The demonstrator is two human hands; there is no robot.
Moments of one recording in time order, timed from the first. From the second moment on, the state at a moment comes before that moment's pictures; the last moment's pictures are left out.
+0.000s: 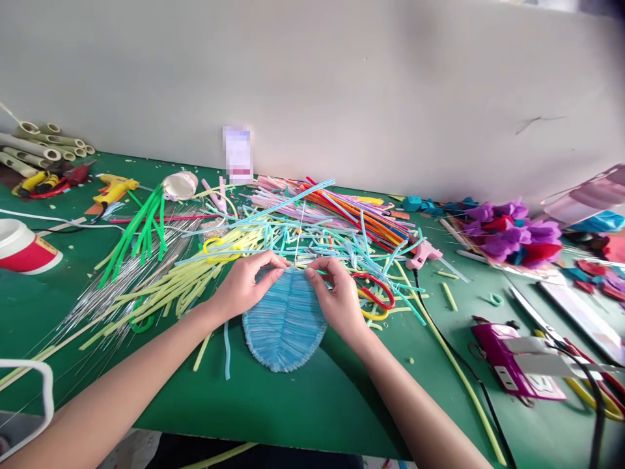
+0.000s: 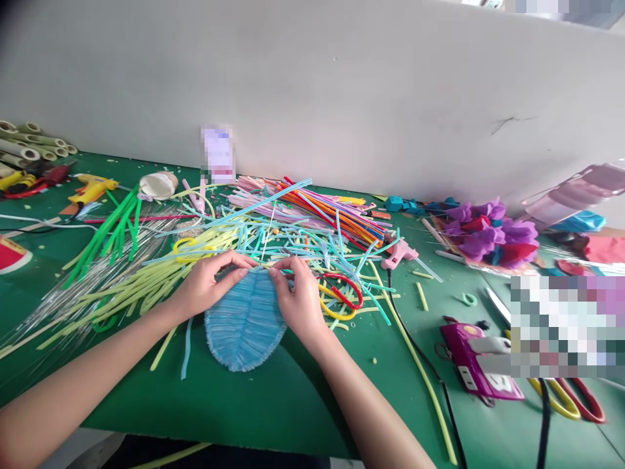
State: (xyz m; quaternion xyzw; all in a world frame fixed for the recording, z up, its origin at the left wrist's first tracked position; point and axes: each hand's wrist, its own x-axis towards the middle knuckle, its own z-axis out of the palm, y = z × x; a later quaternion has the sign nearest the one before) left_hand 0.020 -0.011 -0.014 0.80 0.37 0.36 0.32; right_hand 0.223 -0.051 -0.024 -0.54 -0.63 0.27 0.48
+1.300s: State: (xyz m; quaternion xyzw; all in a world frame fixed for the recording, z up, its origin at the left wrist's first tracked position) left_hand 0.034 -0.025 0.011 0.69 0.43 0.37 0.45; right_hand 0.239 -0.052 0.004 -0.44 -0.82 -0.17 0.32
